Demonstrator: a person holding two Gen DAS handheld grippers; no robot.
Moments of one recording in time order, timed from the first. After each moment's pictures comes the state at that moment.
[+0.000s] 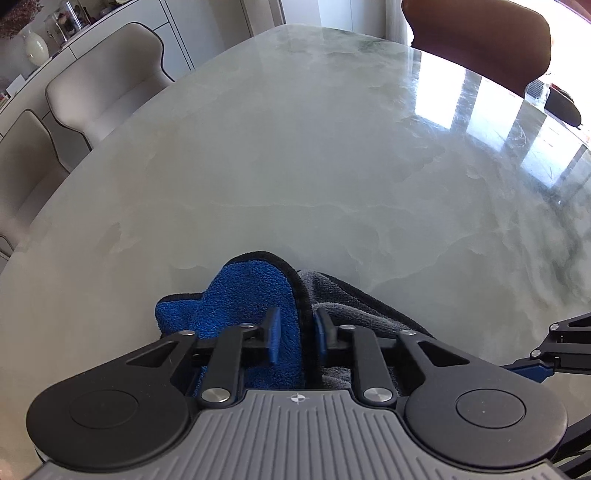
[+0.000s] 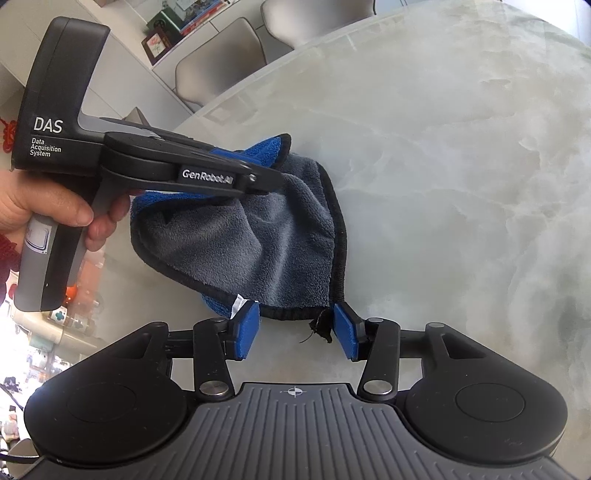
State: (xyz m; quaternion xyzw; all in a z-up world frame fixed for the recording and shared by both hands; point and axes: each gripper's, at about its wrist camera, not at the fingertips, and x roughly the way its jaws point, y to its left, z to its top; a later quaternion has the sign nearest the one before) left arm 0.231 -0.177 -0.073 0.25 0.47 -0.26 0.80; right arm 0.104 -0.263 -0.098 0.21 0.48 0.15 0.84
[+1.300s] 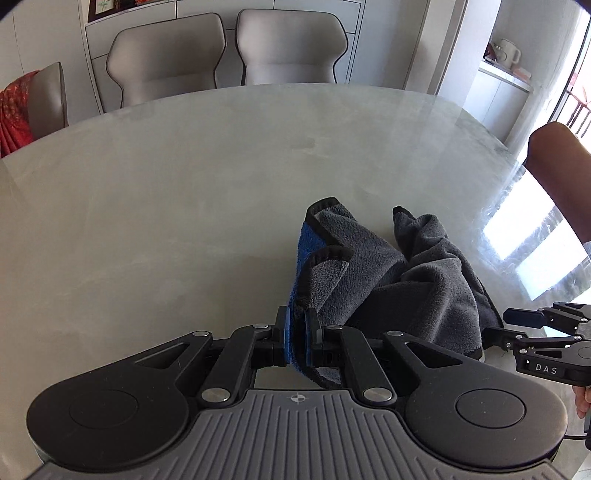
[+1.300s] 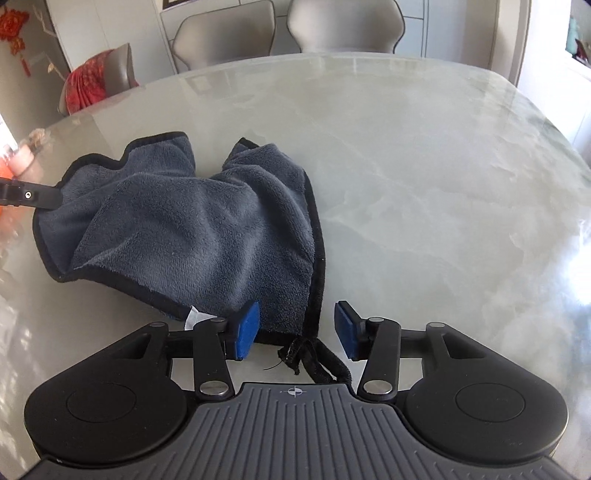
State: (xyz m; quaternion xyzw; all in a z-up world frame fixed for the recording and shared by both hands) left arm 0.150 0.025 -0.039 0.00 0.47 -0.10 0.88; right arm 0.118 -0.208 -0.099 -0.01 0.47 0.11 0.88
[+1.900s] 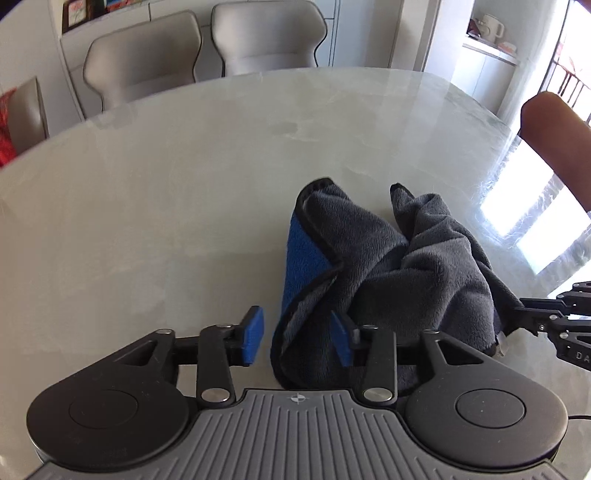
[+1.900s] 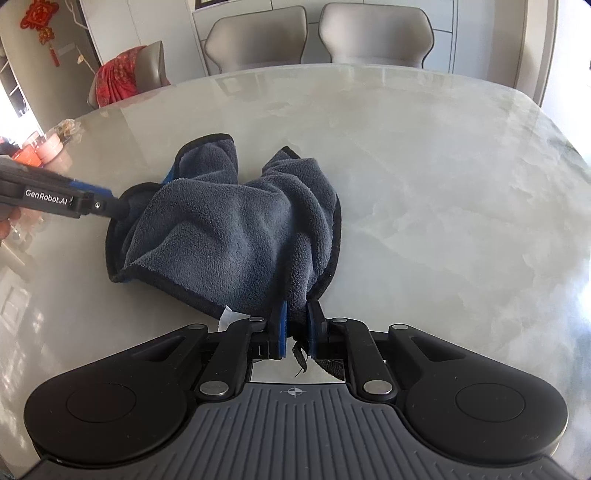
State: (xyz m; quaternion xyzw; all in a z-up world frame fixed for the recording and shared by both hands) left arm 0.166 -0.004 -0.058 0.07 0.47 -0.12 0.87; right arm 0.105 -0.207 -0.082 0.00 0.46 0.15 0.88
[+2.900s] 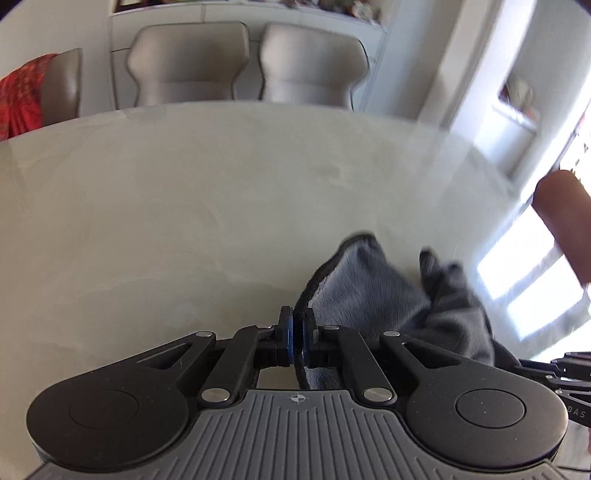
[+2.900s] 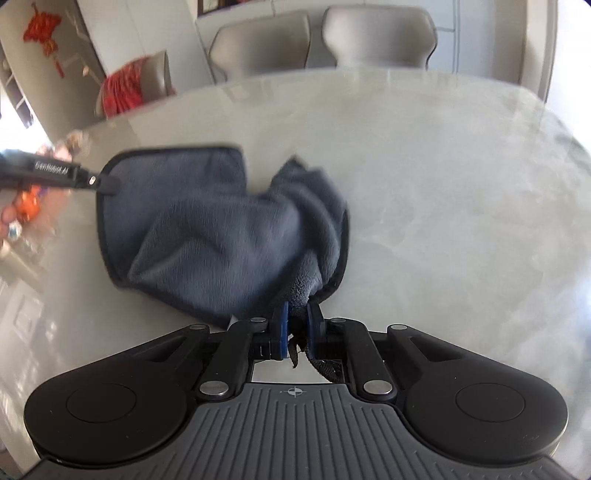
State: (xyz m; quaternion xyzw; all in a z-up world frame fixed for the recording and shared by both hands) left arm 0.170 0.056 -0.027 -0.06 0.42 -0.08 0.90; right arm 0.108 -0.229 -0.049 0.04 0.42 0.15 0.90
